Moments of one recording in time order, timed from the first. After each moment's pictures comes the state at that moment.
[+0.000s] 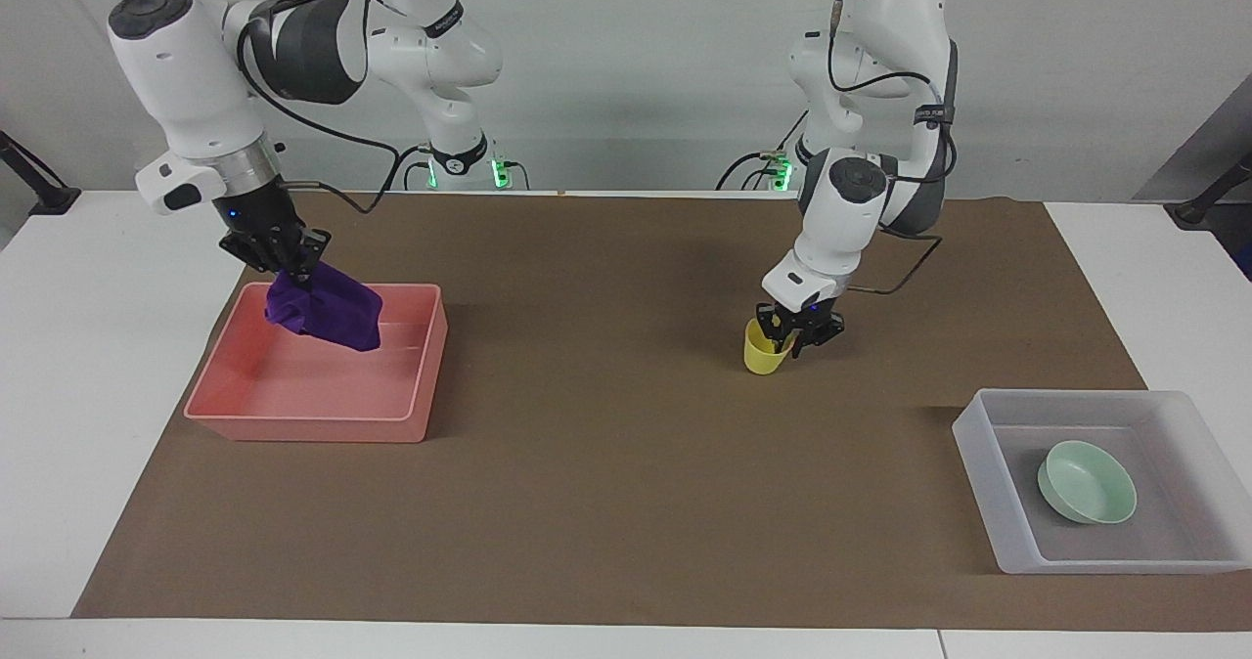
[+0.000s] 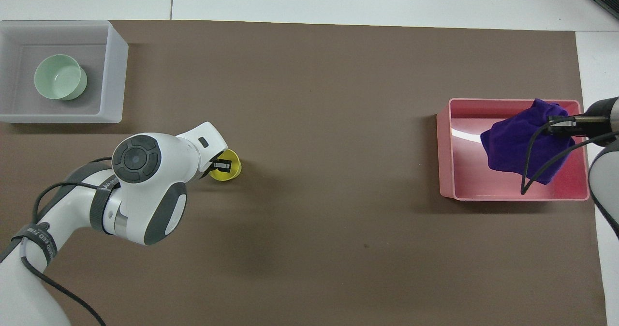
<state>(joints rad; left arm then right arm) -0.28 0.12 -0.11 -2.22 0.00 2.47 -0.19 -0.05 -0.01 -0.09 -1.89 0.01 2.02 -0.06</state>
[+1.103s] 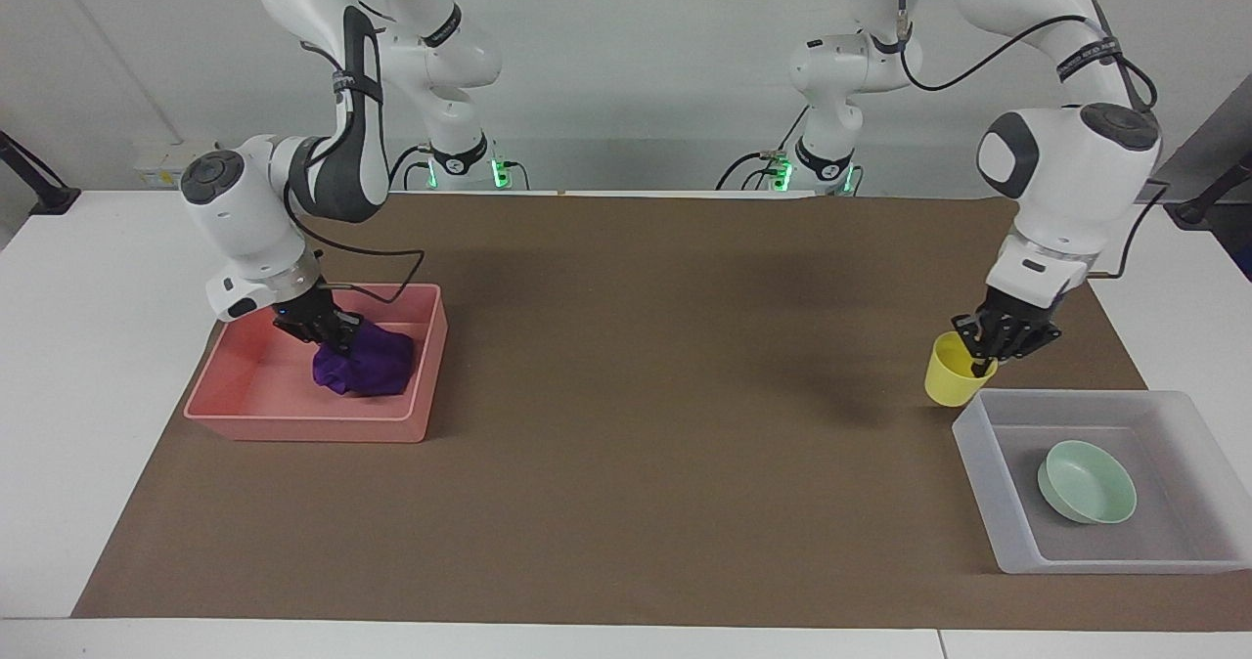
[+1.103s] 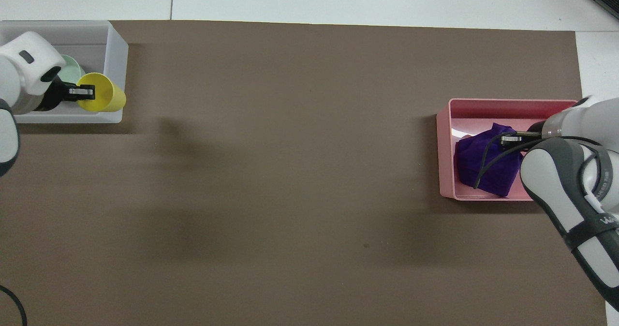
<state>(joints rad) 0.11 0.17 -0.07 -1.80 0.00 2.24 0.11 -0.07 0.14 -0.09 -2.06 0.07 2.26 -0.05</state>
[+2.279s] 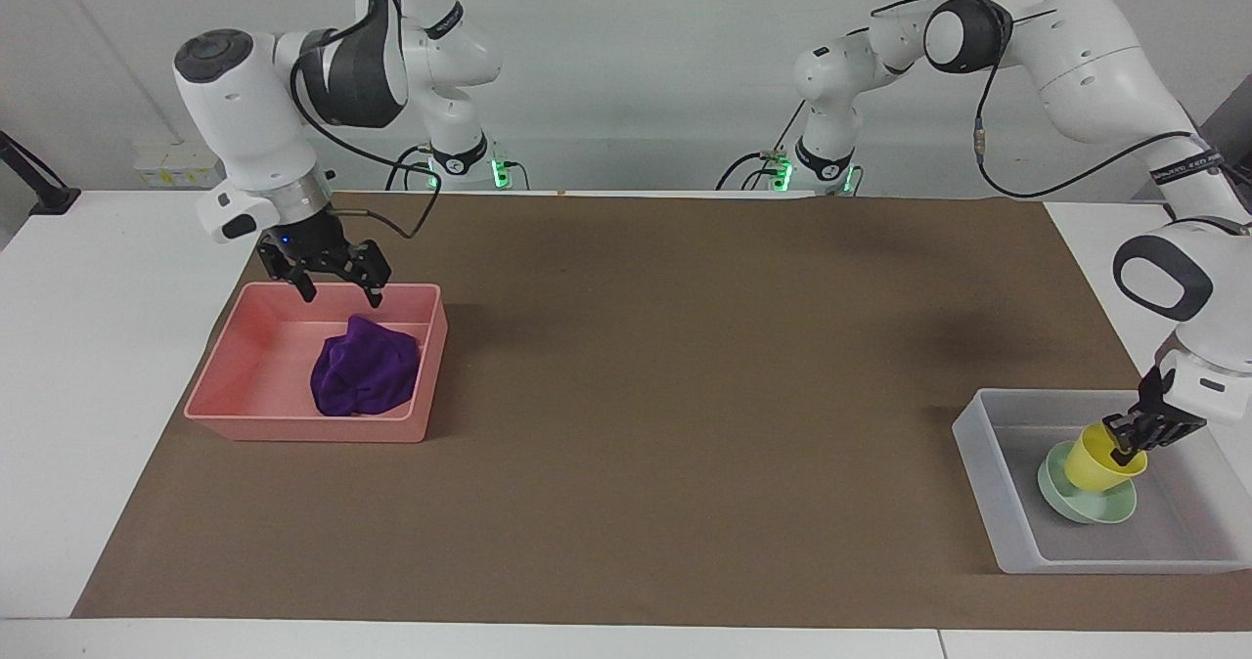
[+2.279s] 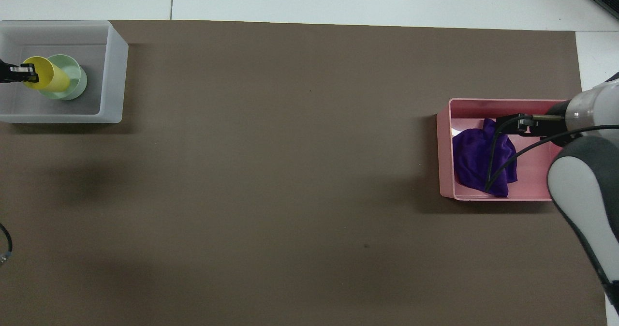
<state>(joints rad) 0.34 0.62 -0.09 -1.40 -0.02 2.26 0.21 0.02 -0.02 -0.06 -1.85 0.02 1.91 0.08</state>
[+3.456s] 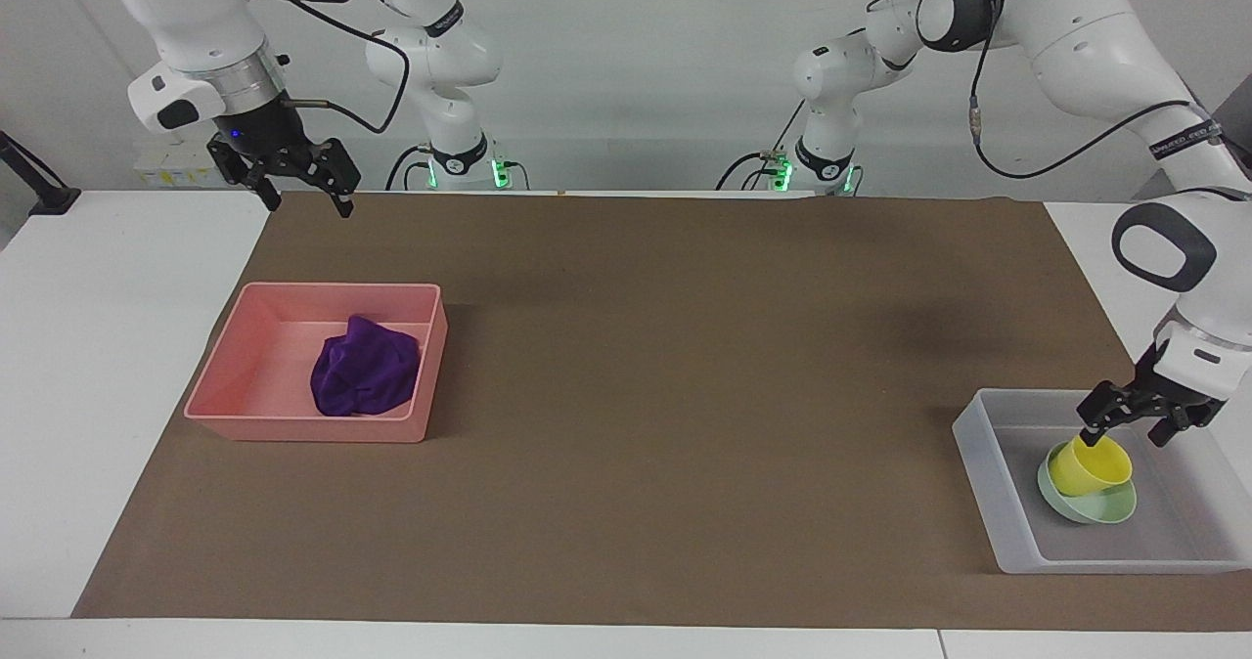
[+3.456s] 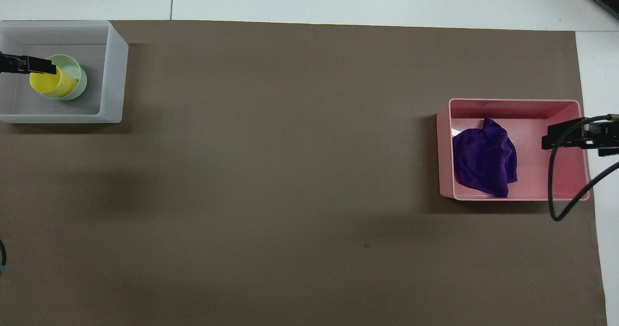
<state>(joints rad) 0.28 0.44 -0.12 -1.49 -0.03 2.19 0.31 0.01 -0.06 -0.06 -1.63 0.01 1.57 0.08</state>
